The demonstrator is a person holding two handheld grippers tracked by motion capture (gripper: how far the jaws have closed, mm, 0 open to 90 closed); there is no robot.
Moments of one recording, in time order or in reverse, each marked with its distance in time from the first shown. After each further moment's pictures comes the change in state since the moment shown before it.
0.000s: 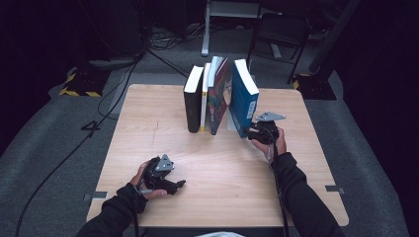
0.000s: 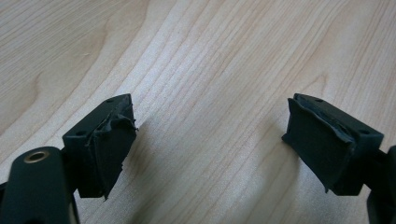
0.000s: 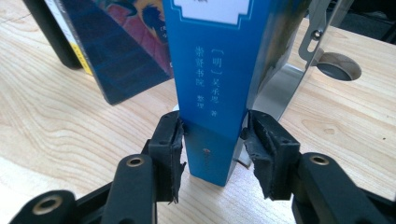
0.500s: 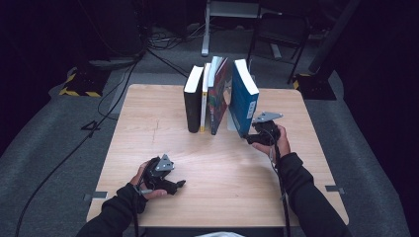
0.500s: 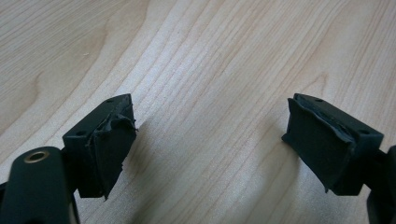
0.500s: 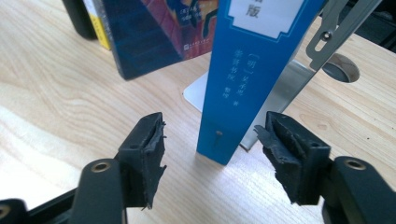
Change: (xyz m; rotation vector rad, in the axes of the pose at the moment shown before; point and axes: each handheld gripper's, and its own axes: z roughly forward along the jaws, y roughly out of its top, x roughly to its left) left arm 0.000 0.000 0.000 0.000 0.000 0.000; right arm 0.011 0.012 -0.016 0.101 -0.002 -0.117
